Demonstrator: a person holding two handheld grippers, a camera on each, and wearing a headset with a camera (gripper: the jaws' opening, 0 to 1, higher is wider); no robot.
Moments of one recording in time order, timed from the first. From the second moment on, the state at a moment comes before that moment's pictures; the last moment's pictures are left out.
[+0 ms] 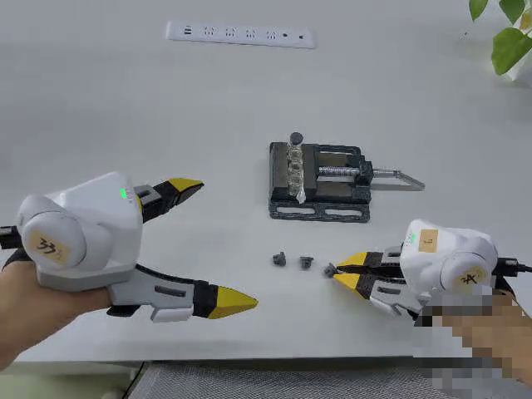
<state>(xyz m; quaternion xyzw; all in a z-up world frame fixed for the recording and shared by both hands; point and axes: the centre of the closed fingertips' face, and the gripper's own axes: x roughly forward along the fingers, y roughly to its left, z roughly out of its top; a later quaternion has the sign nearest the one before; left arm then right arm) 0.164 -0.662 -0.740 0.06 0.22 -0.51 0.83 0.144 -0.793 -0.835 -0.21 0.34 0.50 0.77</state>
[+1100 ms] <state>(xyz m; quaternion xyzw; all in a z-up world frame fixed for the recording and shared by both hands) 0.167 -0.668 -0.733 0.06 0.21 -0.51 0.83 0.149 -0.796 -0.825 -0.19 0.33 0.48 0.79</state>
